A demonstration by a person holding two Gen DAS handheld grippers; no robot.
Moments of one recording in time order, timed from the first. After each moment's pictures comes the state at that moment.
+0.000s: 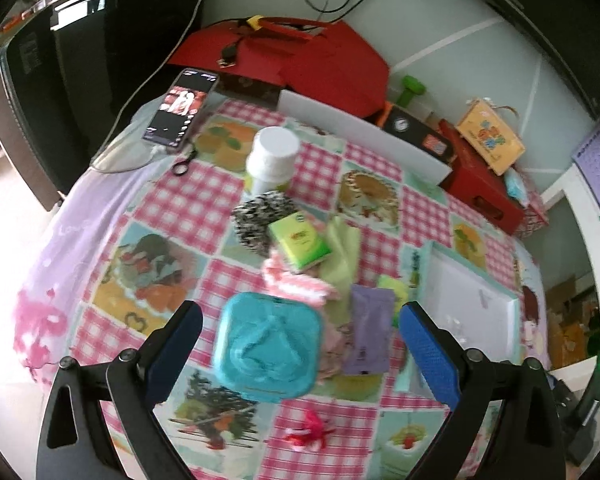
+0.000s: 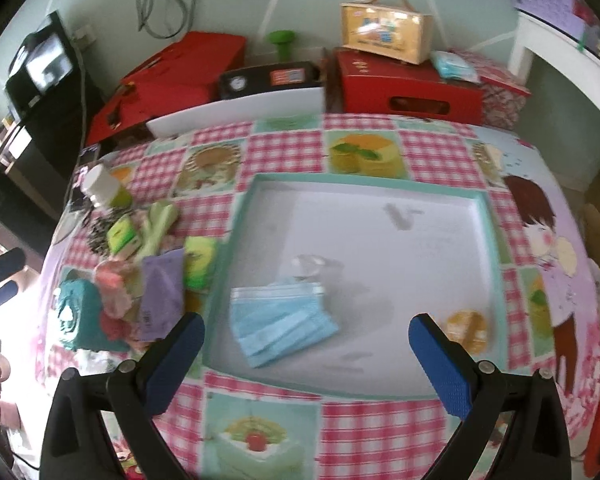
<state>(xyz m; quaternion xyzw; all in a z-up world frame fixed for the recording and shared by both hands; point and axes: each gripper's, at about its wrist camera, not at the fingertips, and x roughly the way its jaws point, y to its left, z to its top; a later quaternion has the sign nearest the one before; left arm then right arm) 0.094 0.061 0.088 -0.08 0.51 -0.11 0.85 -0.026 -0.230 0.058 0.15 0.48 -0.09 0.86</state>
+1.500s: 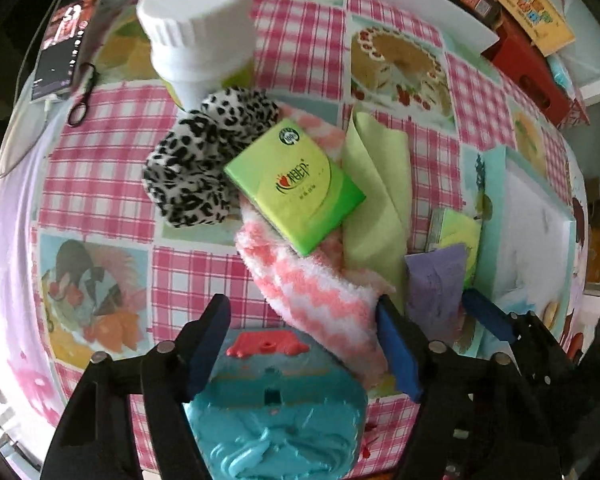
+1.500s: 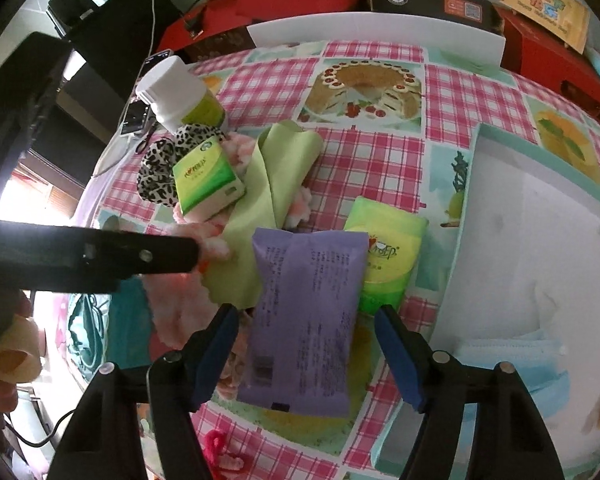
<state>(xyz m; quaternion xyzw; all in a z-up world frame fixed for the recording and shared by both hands) 0.191 -0.001 -0.028 0.04 0.70 -0.15 0.70 0.091 -0.113 -0.020 0.14 0.55 0.07 0.82</state>
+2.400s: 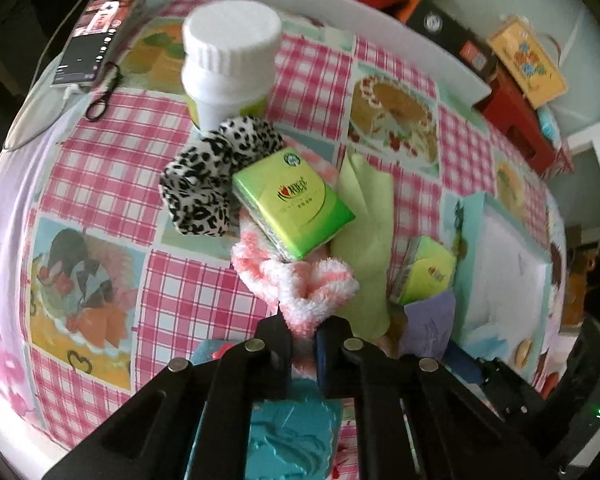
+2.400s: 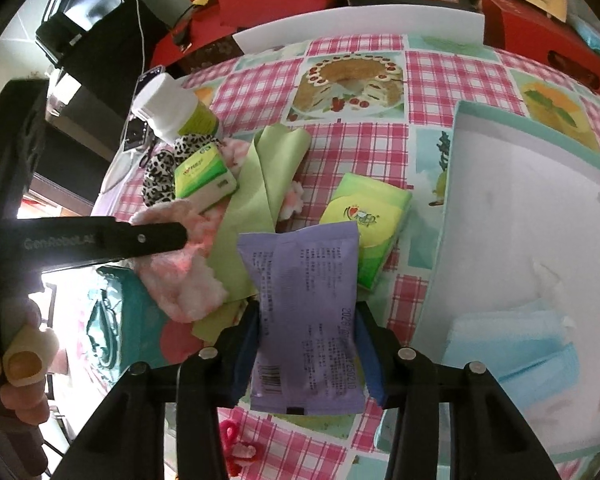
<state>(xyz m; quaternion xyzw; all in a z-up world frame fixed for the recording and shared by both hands) 0.179 0.013 -0.006 -0.06 0.64 -0.15 0.75 0.076 -0.127 -0.015 0.19 0.55 0.06 0.81</state>
